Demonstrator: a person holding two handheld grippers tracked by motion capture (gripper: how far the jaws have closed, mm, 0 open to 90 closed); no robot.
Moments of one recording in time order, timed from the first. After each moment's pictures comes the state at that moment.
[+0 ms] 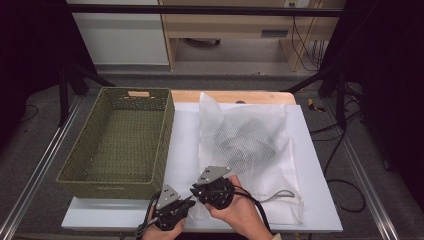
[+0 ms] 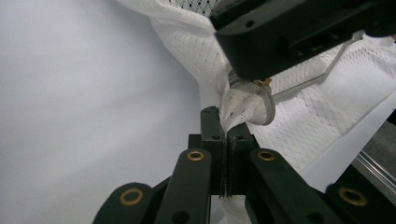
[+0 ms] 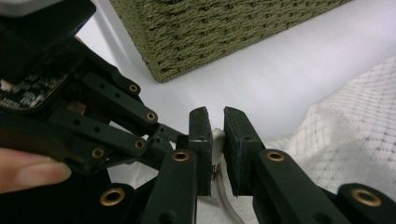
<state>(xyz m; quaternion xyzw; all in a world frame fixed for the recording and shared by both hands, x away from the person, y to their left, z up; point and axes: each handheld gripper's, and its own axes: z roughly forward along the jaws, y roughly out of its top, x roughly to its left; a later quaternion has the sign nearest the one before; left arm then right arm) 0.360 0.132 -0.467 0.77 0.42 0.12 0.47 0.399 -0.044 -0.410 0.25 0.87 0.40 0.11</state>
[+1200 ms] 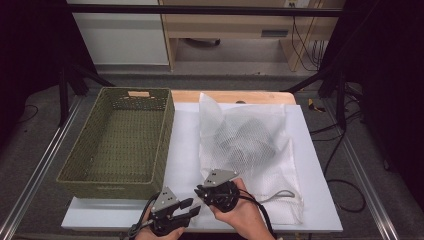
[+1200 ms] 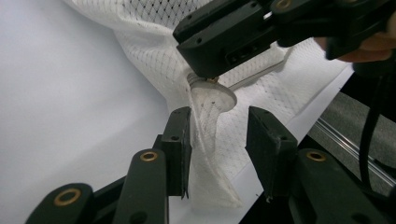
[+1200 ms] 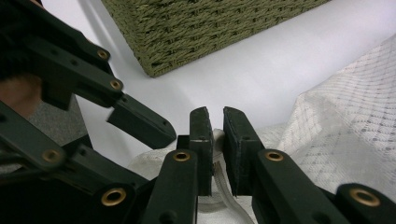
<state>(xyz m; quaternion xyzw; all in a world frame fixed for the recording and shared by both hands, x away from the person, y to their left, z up) 0.350 0.141 -0.449 0.80 0.36 0.08 0.47 0.396 -0.055 -0.420 0.26 0.87 0.41 0.11</state>
